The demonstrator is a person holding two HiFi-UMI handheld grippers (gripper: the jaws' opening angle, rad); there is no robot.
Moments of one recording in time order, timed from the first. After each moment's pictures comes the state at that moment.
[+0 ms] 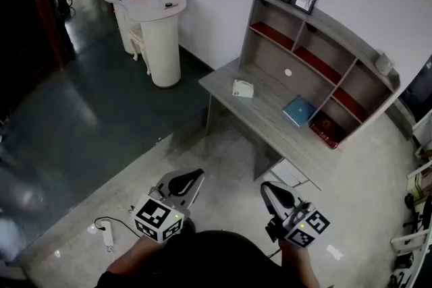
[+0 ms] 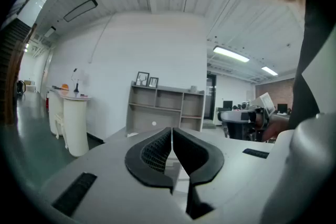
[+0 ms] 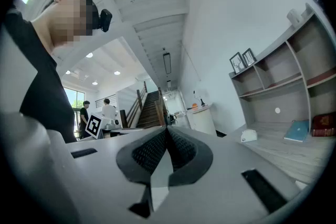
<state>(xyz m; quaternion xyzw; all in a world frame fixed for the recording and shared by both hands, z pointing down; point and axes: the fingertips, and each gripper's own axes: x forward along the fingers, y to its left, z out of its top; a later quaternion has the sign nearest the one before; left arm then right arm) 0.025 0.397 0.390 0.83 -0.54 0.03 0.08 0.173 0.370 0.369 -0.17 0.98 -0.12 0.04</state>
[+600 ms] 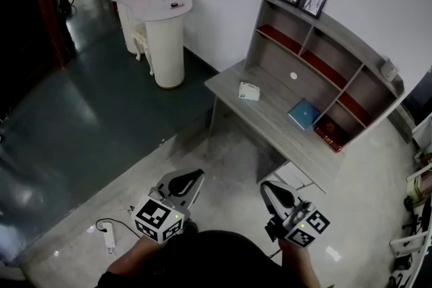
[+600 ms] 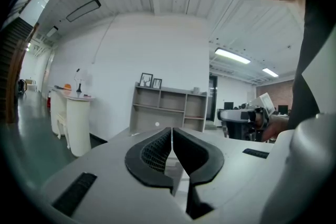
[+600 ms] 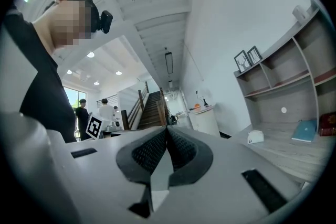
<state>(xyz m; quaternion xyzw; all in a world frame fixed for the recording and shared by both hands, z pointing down) -0.015 0.400 0.392 0.83 -0.55 0.02 0.08 0.132 0.371 0.366 -0.16 0.98 -0.12 0.04</state>
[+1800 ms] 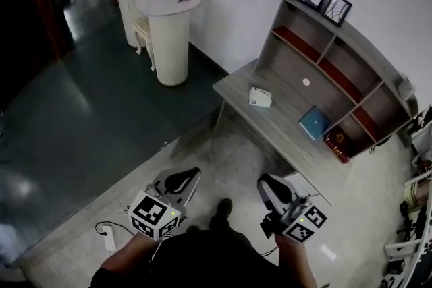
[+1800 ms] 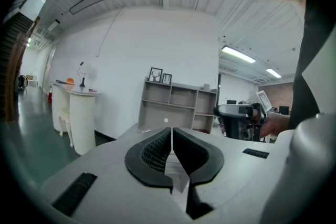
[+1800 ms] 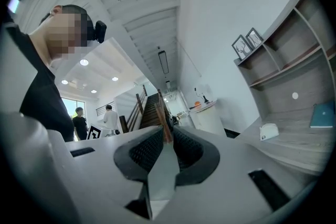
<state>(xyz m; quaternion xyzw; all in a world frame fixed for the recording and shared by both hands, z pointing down) -0.112 0.336 0.418 0.83 -0.54 0.03 0.10 0.033 0.296 0.380 -0.16 0.97 -0.16 0.06</state>
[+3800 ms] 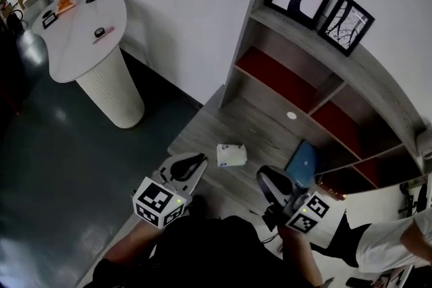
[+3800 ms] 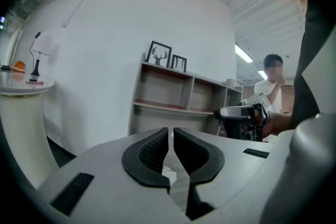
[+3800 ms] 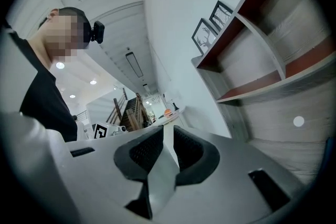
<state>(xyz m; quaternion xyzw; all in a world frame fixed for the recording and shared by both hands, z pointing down) -0.132 -0.158 0.424 0.89 -0.44 0.05 0.11 0.002 -0.154 0.392 -0.24 0.95 -0.20 0.05</state>
